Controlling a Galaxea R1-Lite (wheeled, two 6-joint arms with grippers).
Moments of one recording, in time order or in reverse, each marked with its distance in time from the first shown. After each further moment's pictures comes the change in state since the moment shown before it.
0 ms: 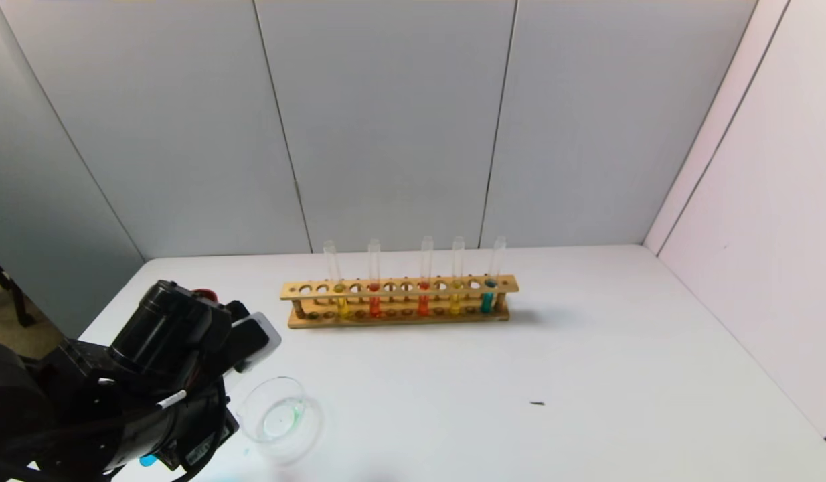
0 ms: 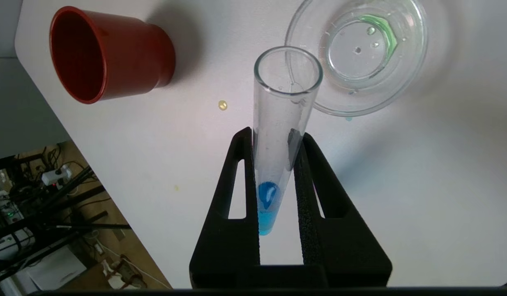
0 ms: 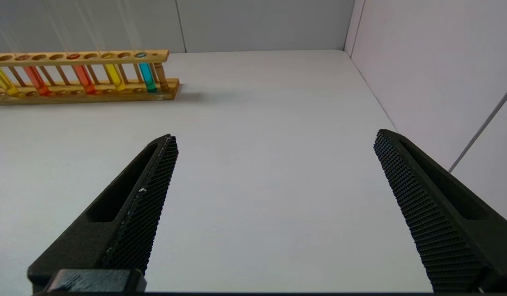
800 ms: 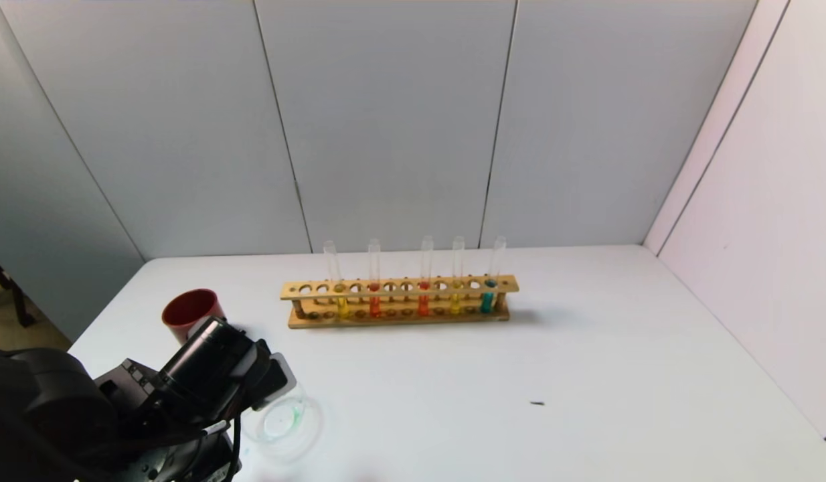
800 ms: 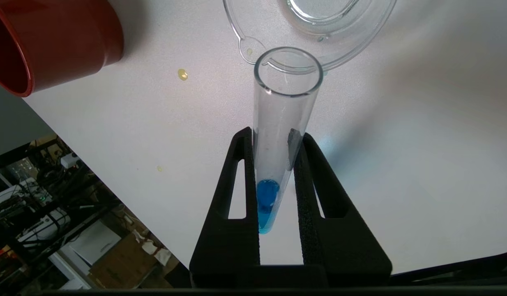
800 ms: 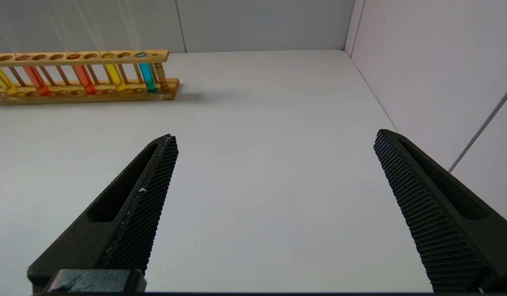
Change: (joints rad) left arm -0.054 0.112 0.023 0.066 0.048 0.001; right arm 0.000 0.000 0.000 0.001 0.000 0.000
